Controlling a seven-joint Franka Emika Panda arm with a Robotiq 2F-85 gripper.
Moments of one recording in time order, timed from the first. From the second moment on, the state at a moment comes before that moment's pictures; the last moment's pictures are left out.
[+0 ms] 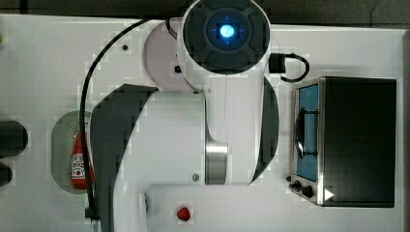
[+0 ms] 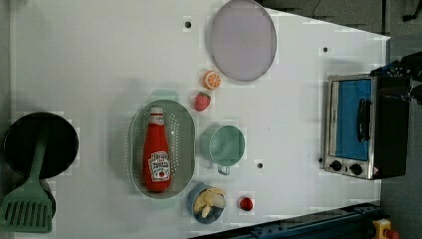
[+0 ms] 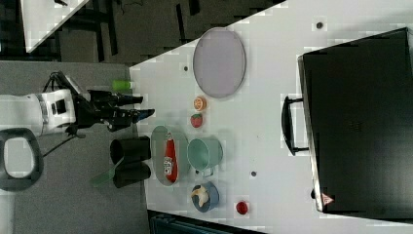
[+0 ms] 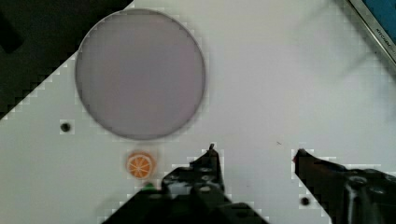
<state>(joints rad) -0.01 0.01 0.02 -1.78 0.02 0.26 -0.06</state>
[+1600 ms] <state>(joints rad) -0.08 -0.01 0.76 -2.07 0.02 0.60 -0.07</state>
